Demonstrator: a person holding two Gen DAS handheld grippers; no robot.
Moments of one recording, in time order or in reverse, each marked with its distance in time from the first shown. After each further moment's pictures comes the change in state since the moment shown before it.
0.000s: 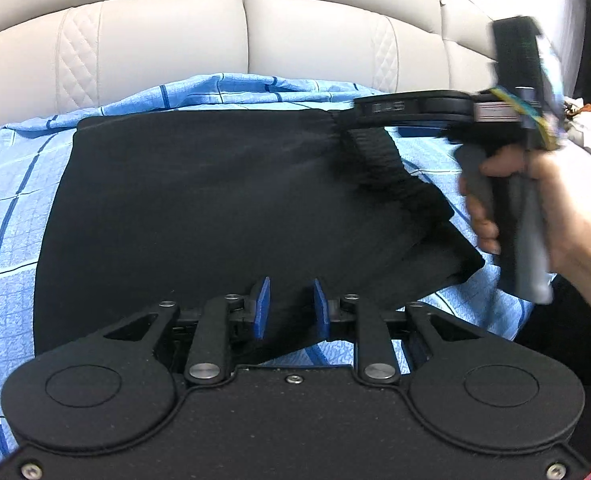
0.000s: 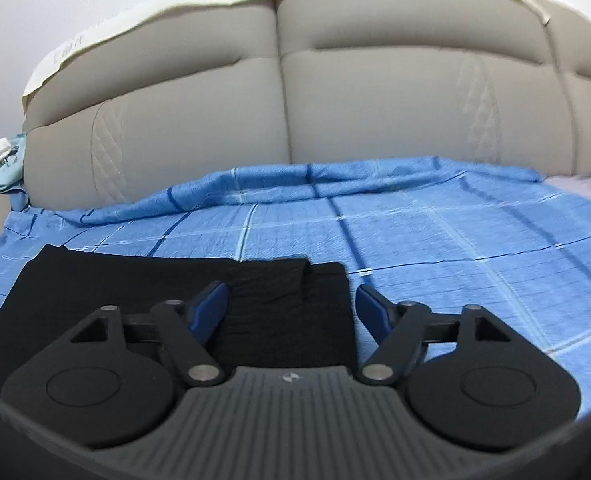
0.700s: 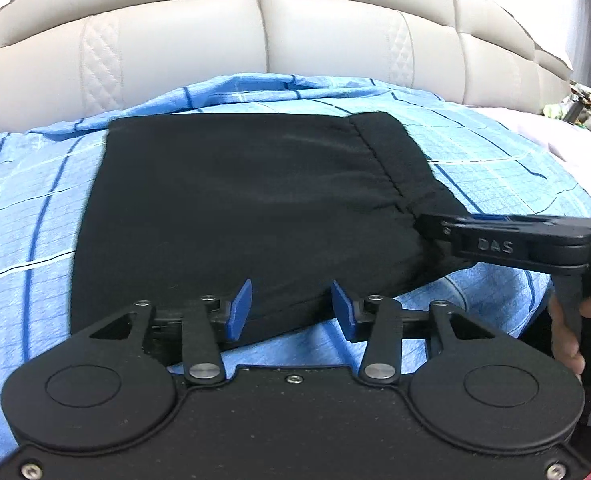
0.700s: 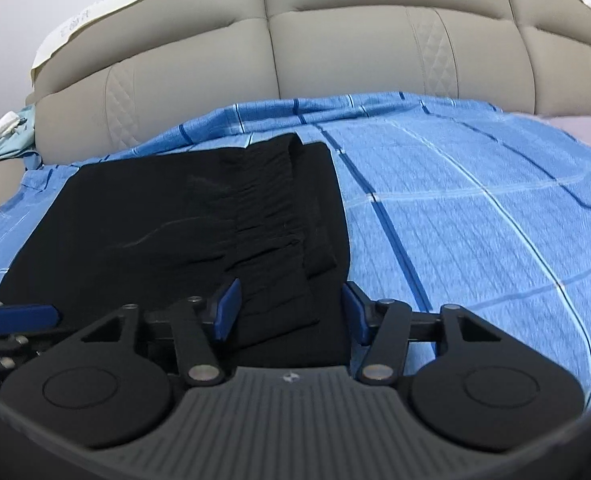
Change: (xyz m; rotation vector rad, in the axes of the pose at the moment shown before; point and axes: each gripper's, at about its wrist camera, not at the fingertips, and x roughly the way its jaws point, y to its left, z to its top) left arm -0.017 -0.006 -0.004 0.009 0.006 0.091; right arm -0.075 -0.001 -0.073 0.067 0.136 0.007
